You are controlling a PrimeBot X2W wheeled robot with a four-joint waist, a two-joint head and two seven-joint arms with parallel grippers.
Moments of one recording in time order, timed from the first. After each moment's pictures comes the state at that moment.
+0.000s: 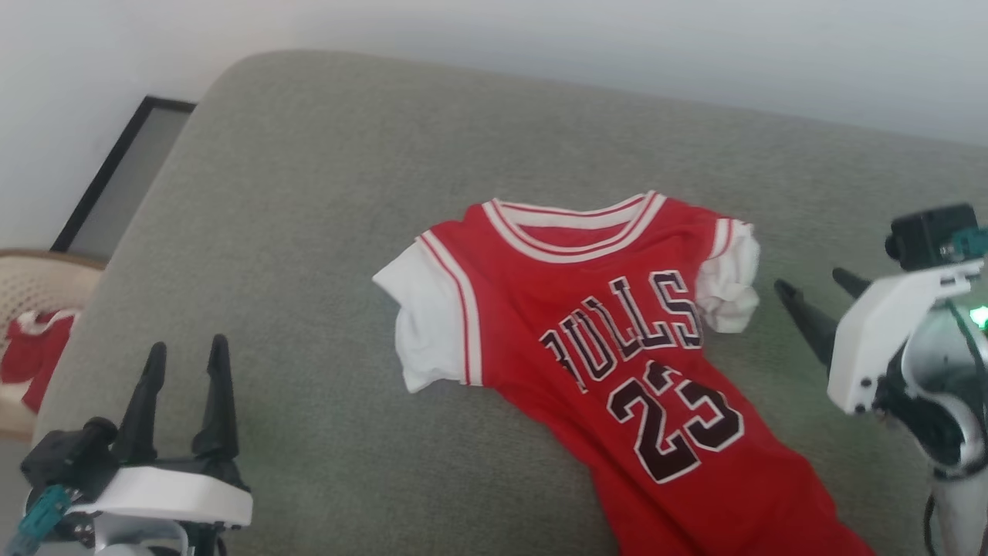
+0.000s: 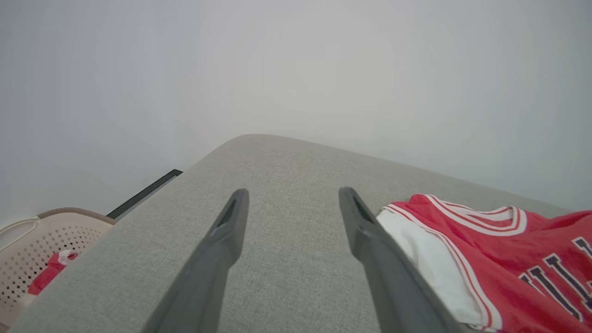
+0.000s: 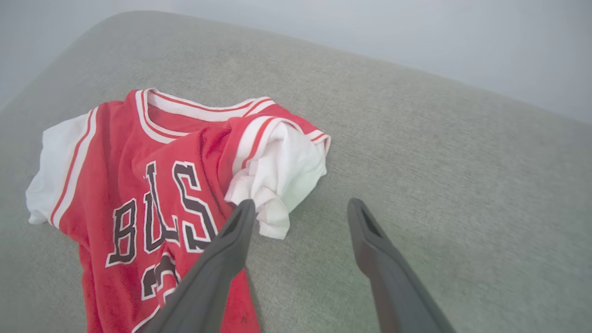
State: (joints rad) left arm -0.04 0.19 0.12 0.15 -0.40 -0.12 -0.26; right arm -0.29 -0.27 -0.01 -0.05 0.41 0.13 0.73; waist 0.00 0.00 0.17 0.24
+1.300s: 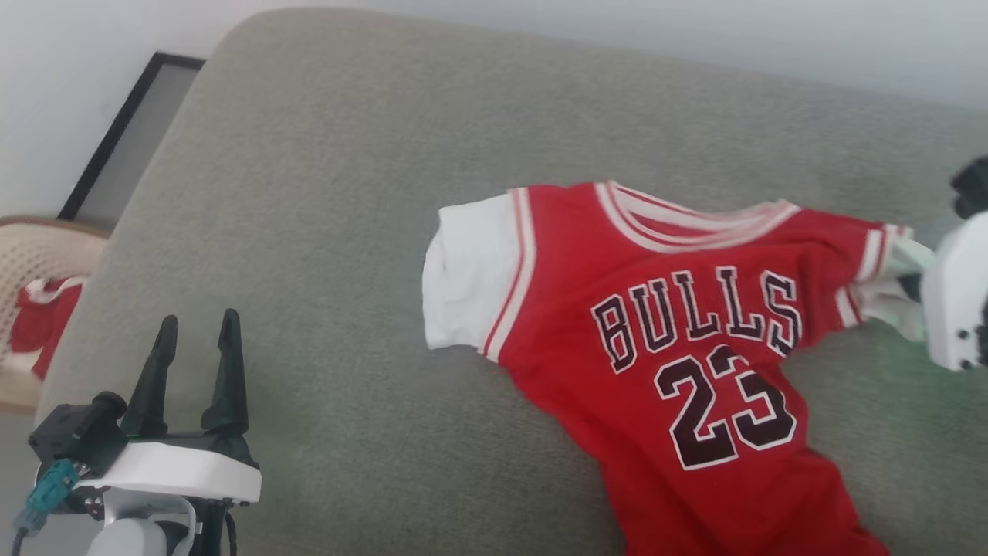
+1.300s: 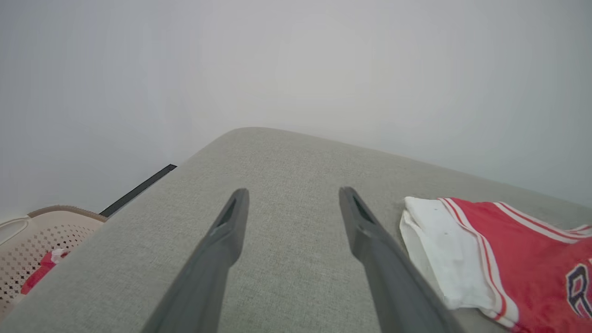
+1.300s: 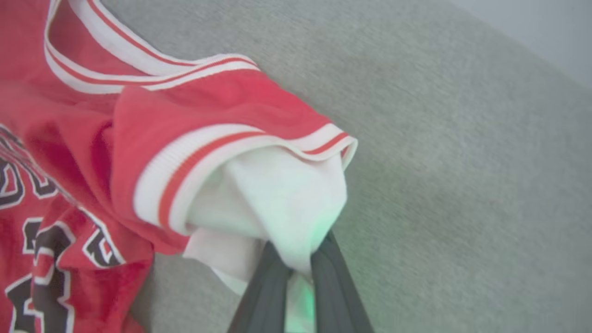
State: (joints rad) left arm -0.10 0.18 0.10 0.17 -0.40 -0.13 -0.26; right arm -0.53 -0.61 0.21 0.24 0.61 0.13 0.81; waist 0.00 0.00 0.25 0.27
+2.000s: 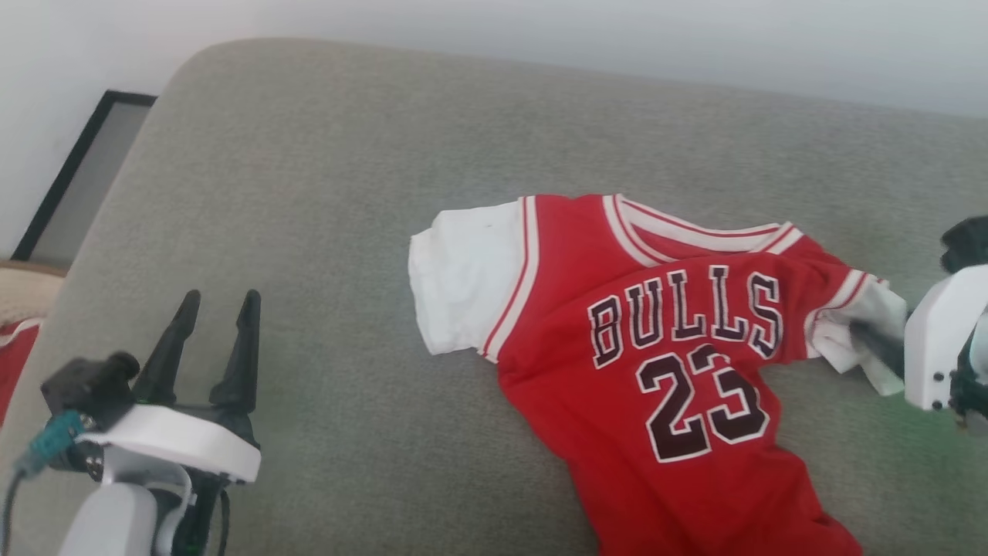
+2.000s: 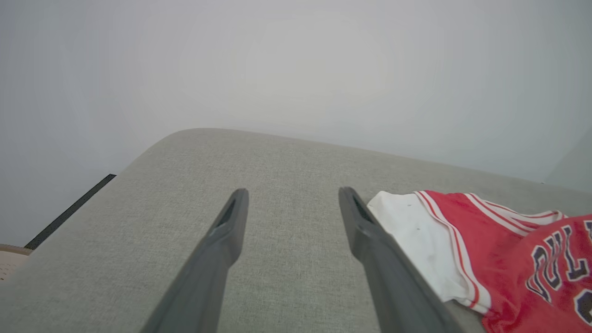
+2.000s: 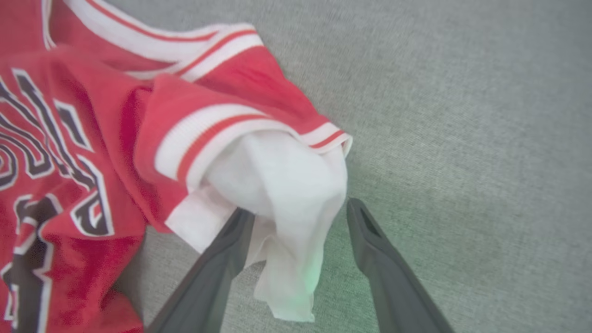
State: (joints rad) left arm -0.18 0.30 -0.03 0.21 -0.50 -0.13 -0.22; right arm -0.42 -0.53 0.13 0.32 0.59 0.13 0.74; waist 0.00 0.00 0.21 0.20
